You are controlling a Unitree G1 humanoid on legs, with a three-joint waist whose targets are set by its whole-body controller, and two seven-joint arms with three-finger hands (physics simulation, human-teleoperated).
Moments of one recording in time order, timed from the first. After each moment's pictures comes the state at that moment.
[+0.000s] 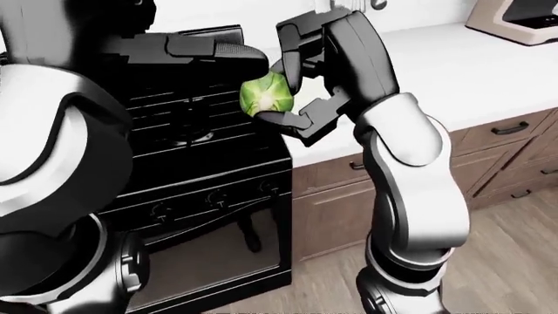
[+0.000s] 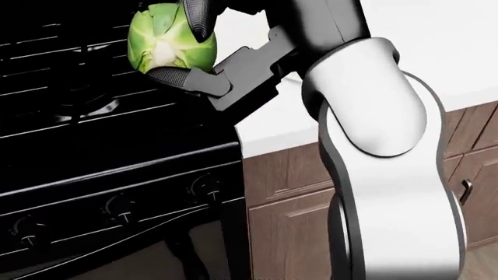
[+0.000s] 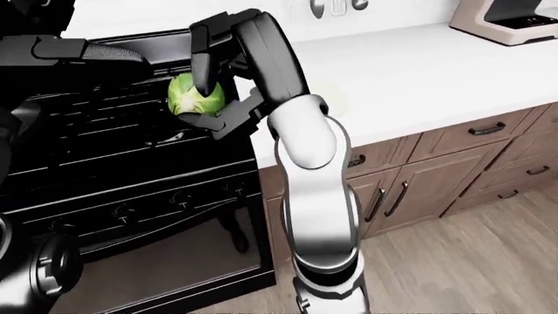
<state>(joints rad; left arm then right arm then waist) -1.05 0.50 0.23 -0.70 -1.03 1.25 0.80 -0.93 0.07 0.12 -0.54 -0.40 1.00 0.33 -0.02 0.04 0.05</state>
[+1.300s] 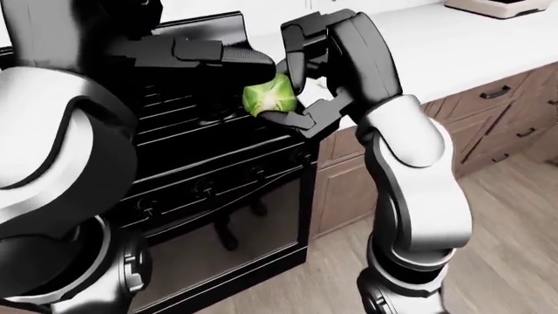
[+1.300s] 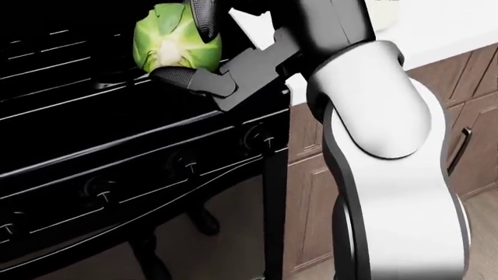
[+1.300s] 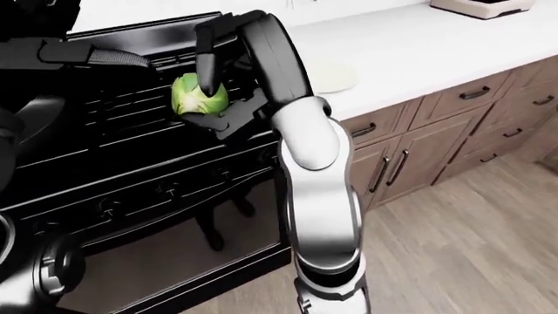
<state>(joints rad) -1.06 0.49 0.22 -0.72 -1.02 1.25 0.78 -0.91 0.07 0.11 -0.55 -0.39 1.00 0.32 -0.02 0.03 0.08</state>
